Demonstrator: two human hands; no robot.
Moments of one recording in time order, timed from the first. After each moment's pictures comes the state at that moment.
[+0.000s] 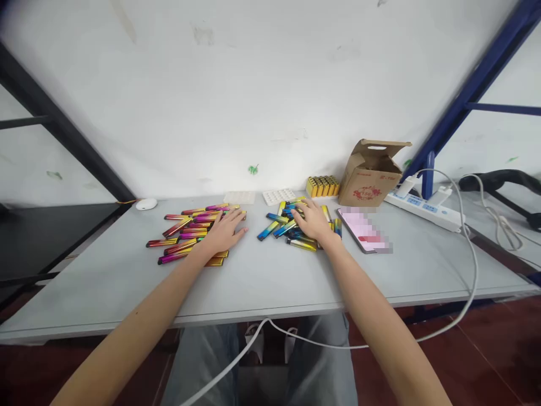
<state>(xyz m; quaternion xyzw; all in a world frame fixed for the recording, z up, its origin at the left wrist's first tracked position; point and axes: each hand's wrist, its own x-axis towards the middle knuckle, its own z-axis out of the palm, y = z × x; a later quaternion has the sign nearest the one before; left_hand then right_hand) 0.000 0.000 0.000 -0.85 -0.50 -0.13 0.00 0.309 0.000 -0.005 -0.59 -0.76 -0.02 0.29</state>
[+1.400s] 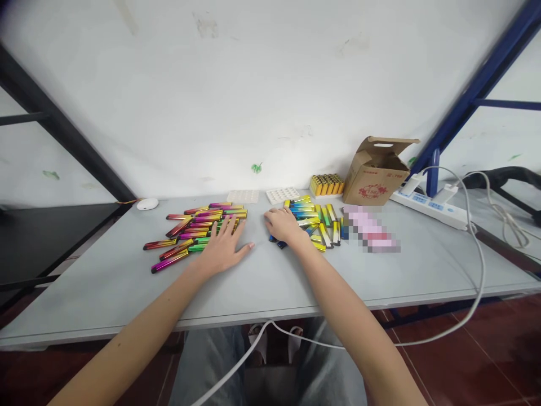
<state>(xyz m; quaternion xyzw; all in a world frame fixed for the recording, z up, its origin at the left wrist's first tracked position) -0.004 -0.046 -0.007 -0.84 -0.53 -0.08 0.09 0.207 -0.002 0.014 -0.54 -0.84 0.00 0.10</state>
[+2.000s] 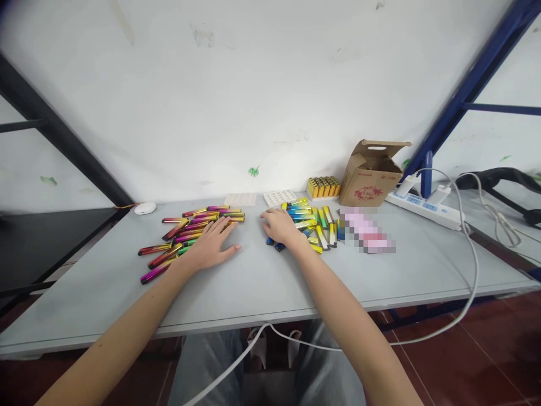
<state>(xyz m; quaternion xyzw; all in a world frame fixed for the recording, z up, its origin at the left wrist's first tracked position) -0.039 -0.029 0.006 -0.88 -0.47 -0.09 0.06 0.210 0.000 0.014 -0.52 -0.84 0.02 0.16</state>
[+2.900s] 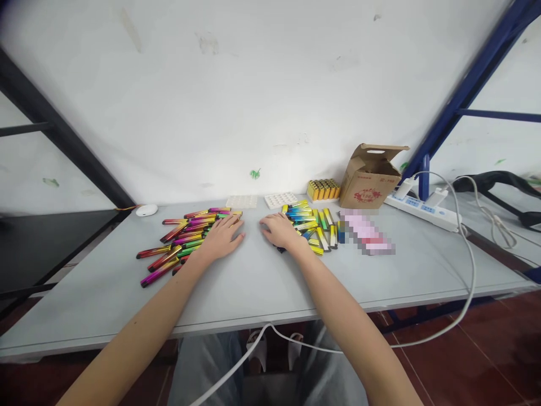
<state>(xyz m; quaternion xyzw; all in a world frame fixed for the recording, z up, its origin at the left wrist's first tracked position) -0.018 -0.001 -0.003 -0.86 -0.49 -0.12 0.08 0.206 -0.006 0.013 -0.51 -0.85 0.03 0.15</state>
